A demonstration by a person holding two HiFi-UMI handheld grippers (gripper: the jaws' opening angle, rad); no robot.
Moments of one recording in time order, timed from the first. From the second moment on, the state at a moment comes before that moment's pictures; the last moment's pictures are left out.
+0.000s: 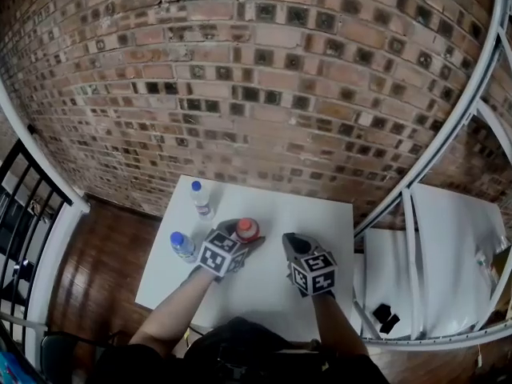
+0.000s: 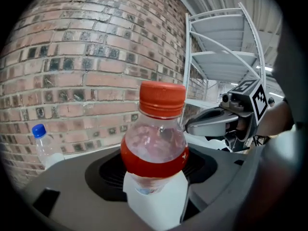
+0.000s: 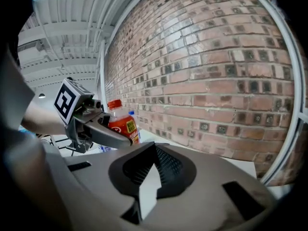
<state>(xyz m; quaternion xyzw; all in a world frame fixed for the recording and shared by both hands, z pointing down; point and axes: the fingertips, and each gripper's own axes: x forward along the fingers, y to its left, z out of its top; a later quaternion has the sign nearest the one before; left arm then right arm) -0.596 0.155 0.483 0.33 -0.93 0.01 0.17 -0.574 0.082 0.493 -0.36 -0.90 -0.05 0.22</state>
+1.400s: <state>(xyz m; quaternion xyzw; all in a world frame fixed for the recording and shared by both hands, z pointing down) -0.744 0.166 0.588 0.19 -0.95 0.02 0.24 -0.669 0.068 0.577 -0.38 -0.88 0.00 0.29</state>
